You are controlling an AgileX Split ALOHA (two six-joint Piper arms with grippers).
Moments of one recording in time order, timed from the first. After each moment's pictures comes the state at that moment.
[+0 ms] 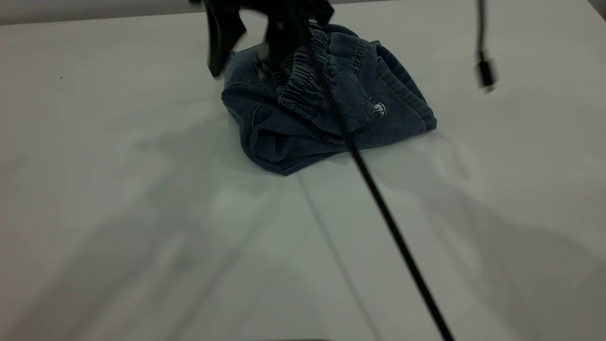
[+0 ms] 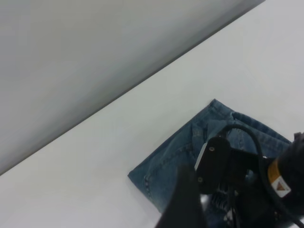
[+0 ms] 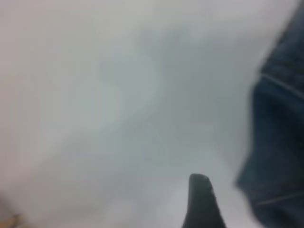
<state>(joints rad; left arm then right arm) -0.50 1.49 -1.53 -0.04 0.66 0.16 0.54 2.39 -1.95 0.53 0.91 -0.10</state>
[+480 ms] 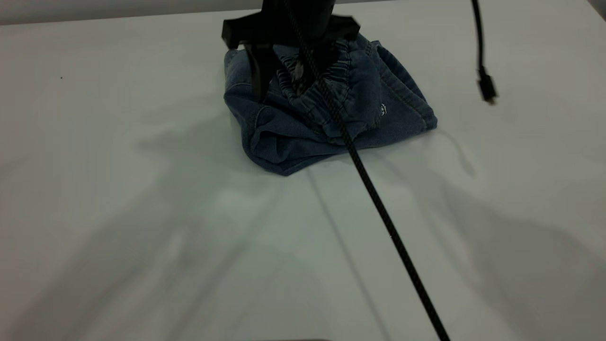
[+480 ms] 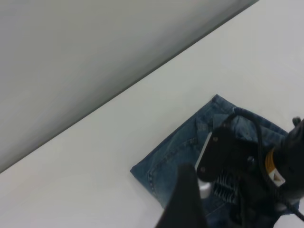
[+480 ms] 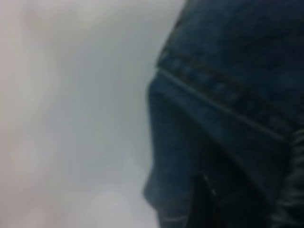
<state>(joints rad) -0.50 1.50 -1.53 -0.03 0.67 0.16 0.54 2.44 -2.00 0.31 0.95 -0.01</state>
